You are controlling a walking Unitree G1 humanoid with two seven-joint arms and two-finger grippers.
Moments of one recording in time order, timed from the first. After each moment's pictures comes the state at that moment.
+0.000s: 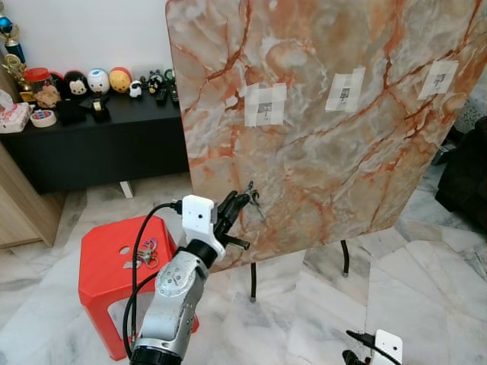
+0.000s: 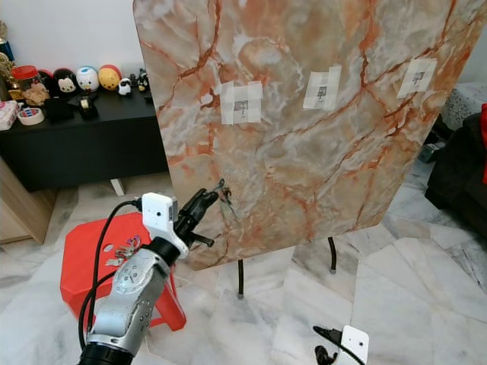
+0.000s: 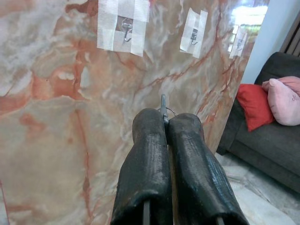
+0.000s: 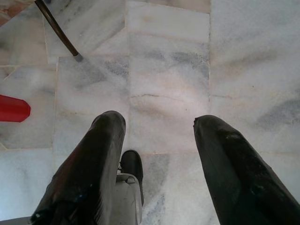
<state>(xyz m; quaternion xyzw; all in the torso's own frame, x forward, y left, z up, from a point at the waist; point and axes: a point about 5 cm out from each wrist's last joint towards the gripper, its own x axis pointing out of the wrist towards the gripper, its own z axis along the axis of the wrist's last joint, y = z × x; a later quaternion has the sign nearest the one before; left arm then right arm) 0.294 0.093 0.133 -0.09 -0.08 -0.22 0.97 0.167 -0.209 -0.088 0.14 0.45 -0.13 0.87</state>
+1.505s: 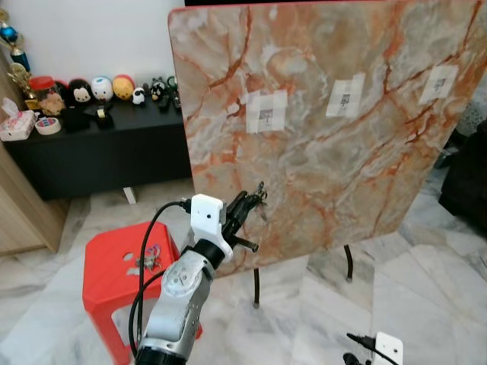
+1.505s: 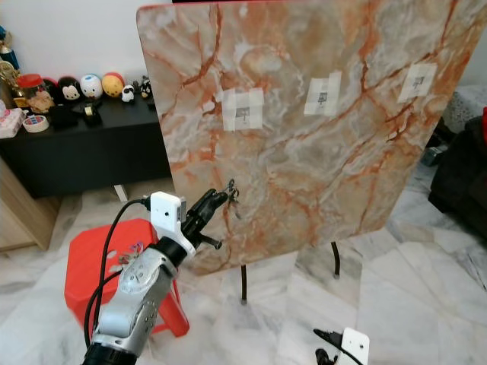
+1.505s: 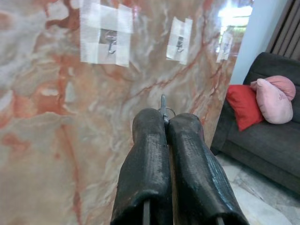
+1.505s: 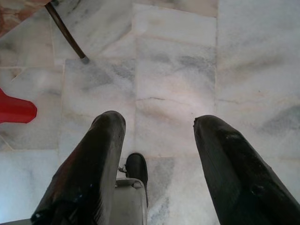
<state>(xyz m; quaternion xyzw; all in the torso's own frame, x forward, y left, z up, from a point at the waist) 0.291 0.082 0.138 -0.09 -0.08 -0.25 0.96 0.163 -0.209 -0.089 0.13 0.45 -0.13 0.87</state>
